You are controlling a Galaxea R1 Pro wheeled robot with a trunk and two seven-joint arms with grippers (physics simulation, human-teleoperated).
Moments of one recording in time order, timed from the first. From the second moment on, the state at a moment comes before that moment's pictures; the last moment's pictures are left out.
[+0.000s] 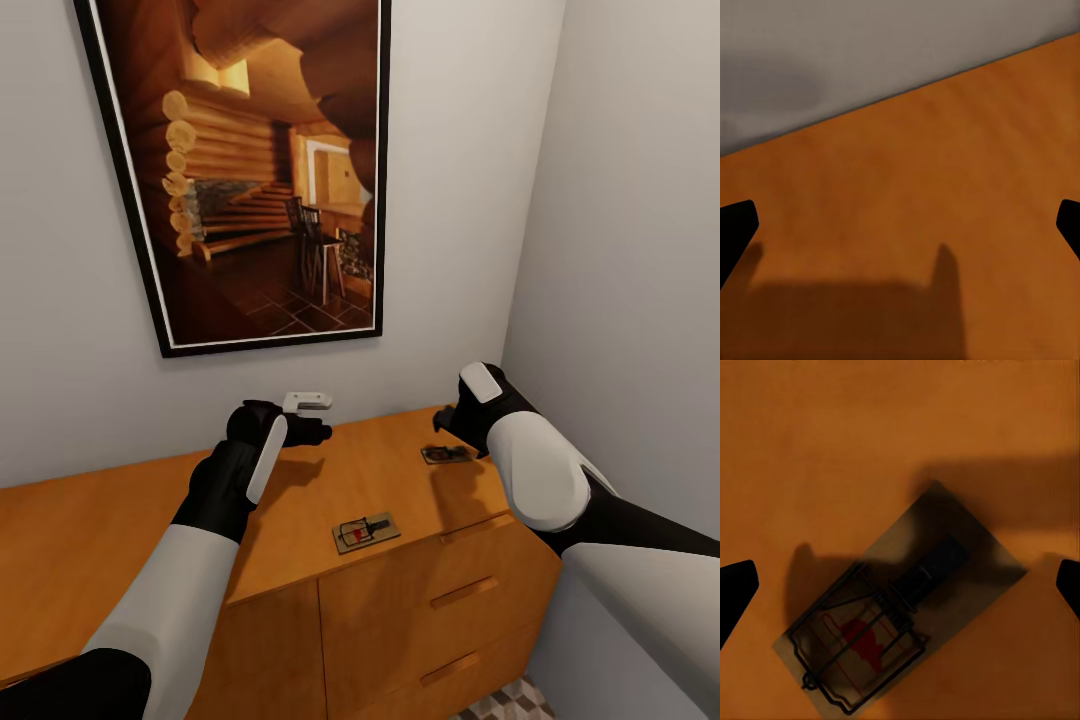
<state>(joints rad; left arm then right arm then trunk) -0.89 -0.17 -0.12 -1.13 0.11 1.04 0.11 -1.36 0.17 -0.69 -0.33 -0.25 0.75 -0.83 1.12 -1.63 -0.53</state>
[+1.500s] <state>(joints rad) -0.89 -0.17 -0.12 -1.13 0.11 1.04 0.11 -1.35 0.16 -0.69 -0.33 -0.33 0.75 -0.84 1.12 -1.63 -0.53</state>
